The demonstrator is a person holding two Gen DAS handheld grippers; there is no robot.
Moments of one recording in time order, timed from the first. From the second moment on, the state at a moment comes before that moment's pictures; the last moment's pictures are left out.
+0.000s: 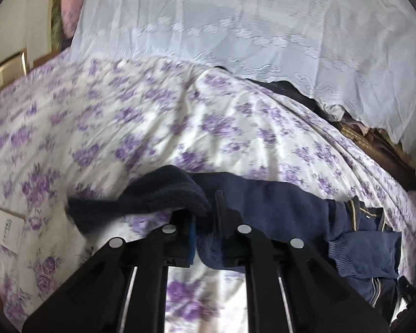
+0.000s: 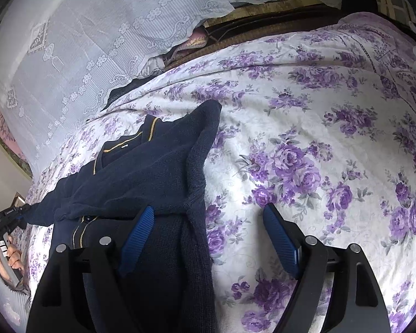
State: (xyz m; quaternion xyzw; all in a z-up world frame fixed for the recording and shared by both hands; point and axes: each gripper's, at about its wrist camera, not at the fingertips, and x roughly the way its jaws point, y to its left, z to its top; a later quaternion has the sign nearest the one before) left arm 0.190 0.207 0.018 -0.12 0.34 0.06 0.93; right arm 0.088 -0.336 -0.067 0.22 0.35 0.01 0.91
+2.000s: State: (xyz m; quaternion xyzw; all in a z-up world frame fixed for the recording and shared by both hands) left arm 0.131 -0.141 -0.016 0.24 0.31 -0.15 0.91; right arm 0.069 -0.366 -0.047 0.34 0.30 0.03 0.89
